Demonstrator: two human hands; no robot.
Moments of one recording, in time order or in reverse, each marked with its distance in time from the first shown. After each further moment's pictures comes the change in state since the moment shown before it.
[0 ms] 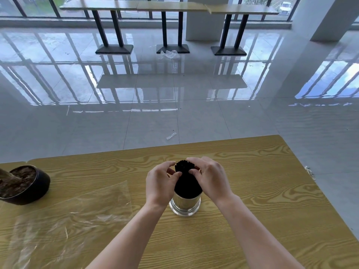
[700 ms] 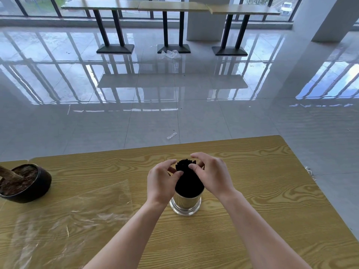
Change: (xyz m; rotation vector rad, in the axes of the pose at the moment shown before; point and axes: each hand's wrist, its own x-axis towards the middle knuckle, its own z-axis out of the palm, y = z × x) left_hand 0.001 0.001 -0.001 0.002 -0.001 0.013; right_hand 0.008 0.002 -0.003 0.087 0.026 0.085
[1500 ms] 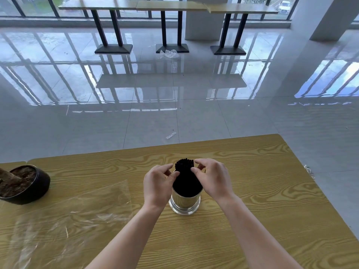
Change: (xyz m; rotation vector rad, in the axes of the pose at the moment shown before) left_hand -0.005 -0.010 0.000 0.016 0.049 -0.006; right_hand -0.010 0.009 0.009 -0.035 0.015 0.140
